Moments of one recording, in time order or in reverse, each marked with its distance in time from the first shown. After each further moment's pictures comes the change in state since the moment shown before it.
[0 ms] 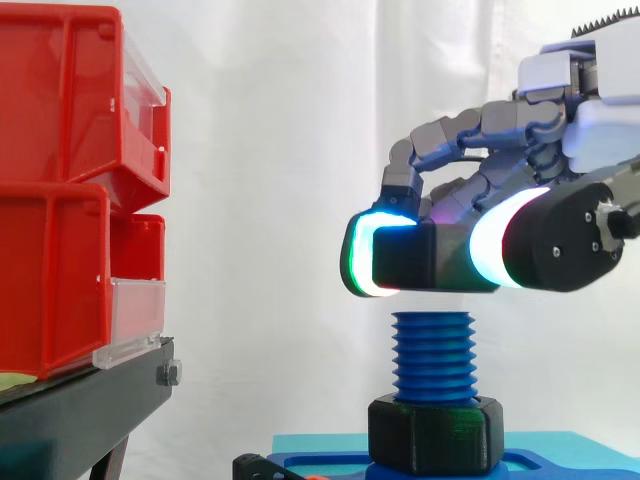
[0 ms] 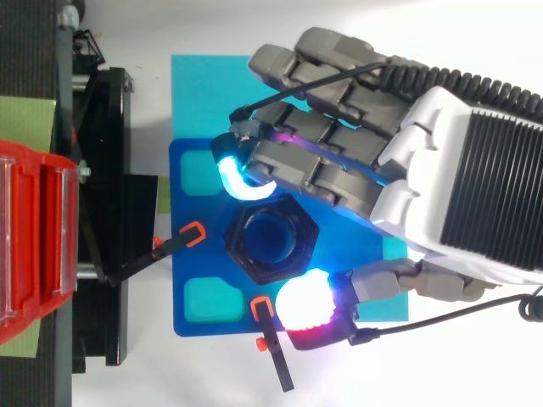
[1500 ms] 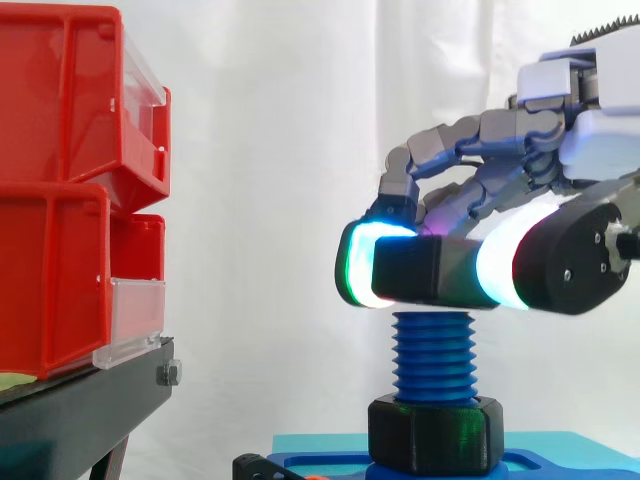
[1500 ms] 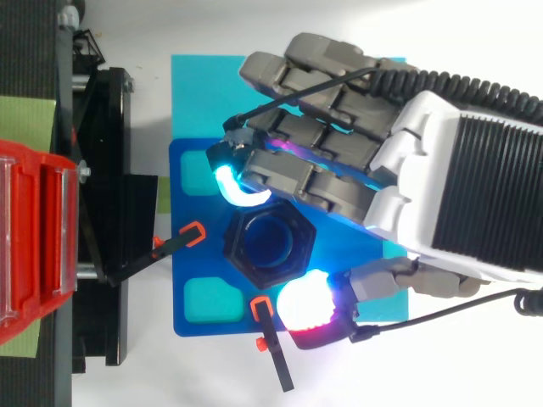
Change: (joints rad) arm -0.018 -0.010 -0.001 0.009 -0.065 -0.026
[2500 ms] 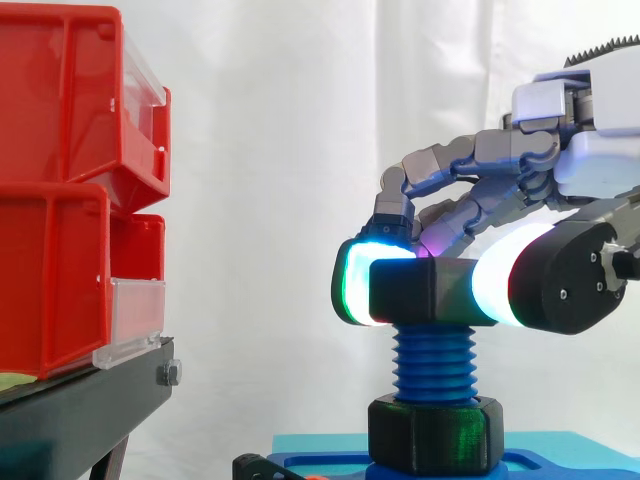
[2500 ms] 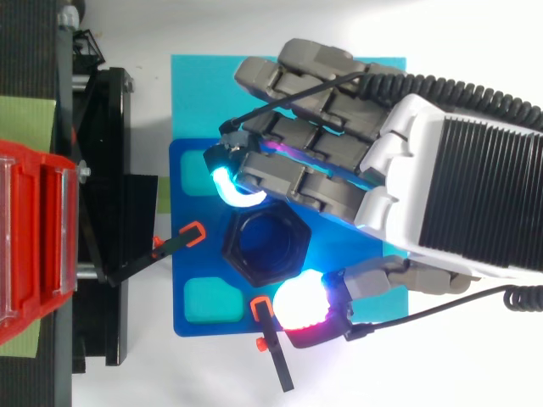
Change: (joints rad) arm -0.004 -0.009 0.000 0.003 -0.014 -0.001
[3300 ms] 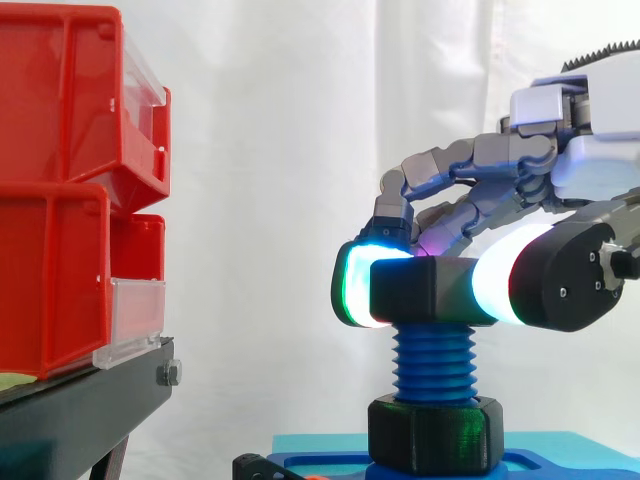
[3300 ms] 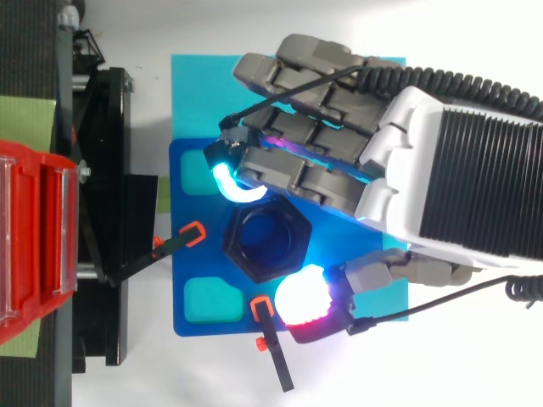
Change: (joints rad) arm -0.016 0.000 -0.001 -0.001 -0.030 0.000
